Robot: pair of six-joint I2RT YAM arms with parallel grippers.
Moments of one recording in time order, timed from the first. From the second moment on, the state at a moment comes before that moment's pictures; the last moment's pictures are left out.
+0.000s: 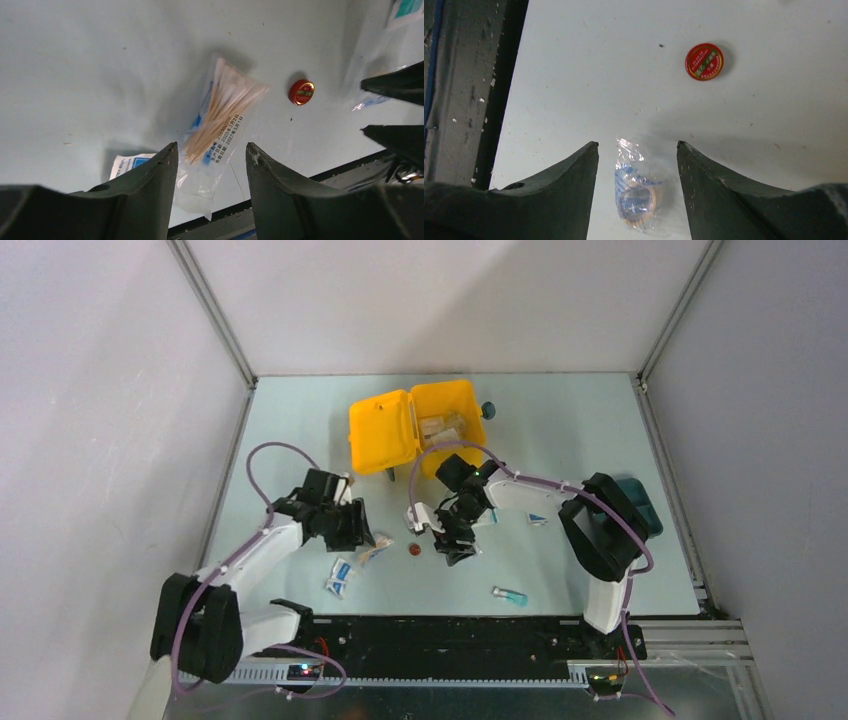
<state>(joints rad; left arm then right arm) -0.26 1.15 0.64 -0.60 0.25 -0.42 0.81 1.86 1.24 -0.73 -0.68 -1.03</state>
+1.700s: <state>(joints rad) -0.43 2.21 2.19 -0.69 0.25 -0.33 0.19 1.50 1.33 -0.41 -0.48 -0.10</state>
